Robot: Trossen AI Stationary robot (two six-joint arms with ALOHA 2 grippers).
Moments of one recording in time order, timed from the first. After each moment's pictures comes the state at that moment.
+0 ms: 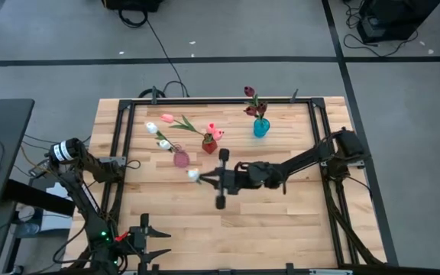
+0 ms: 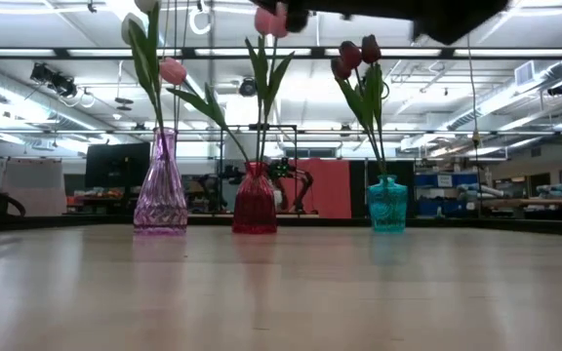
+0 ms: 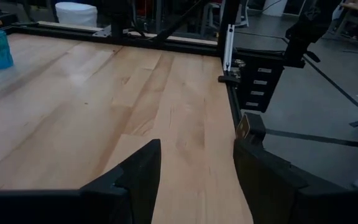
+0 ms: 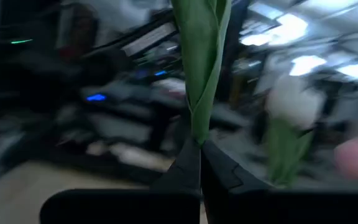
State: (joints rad) left arm -1.20 1.60 0.83 0.09 -1.18 -0.81; right arm 0.23 1.85 1.04 0.96 0.24 -0.33
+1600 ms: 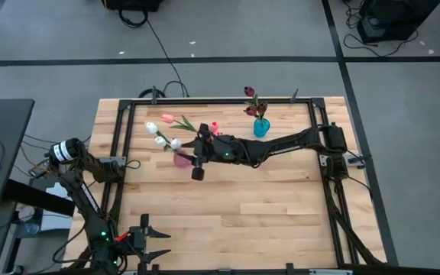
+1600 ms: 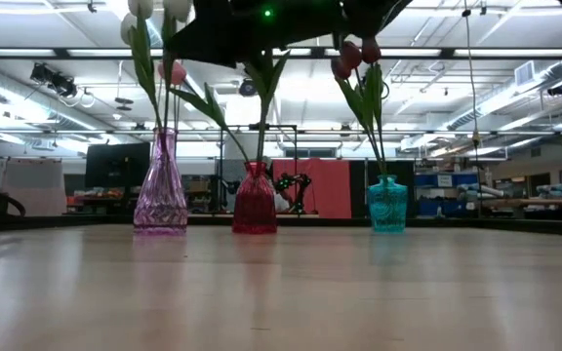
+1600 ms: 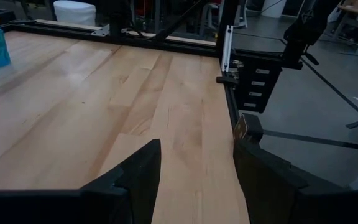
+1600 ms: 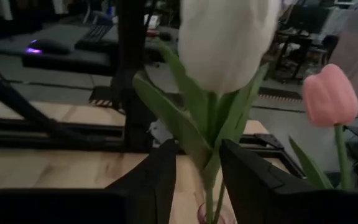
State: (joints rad) left arm -1.20 1.60 0.83 0.11 -1.18 -0.81; right arm 0.01 1.99 1.44 0.42 0.19 -0.13
